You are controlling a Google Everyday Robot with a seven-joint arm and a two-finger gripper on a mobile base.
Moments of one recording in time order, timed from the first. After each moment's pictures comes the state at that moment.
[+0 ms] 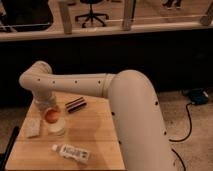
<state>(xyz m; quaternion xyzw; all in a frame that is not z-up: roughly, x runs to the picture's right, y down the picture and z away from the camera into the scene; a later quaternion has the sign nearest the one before) -0.290 0.119 0.734 -0.15 -0.34 -0.79 0.49</state>
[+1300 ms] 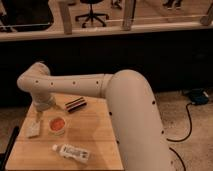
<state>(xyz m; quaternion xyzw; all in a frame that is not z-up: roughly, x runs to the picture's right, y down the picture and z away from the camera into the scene) -0.294 0.127 0.734 -0.15 -0.34 -0.80 0.48</state>
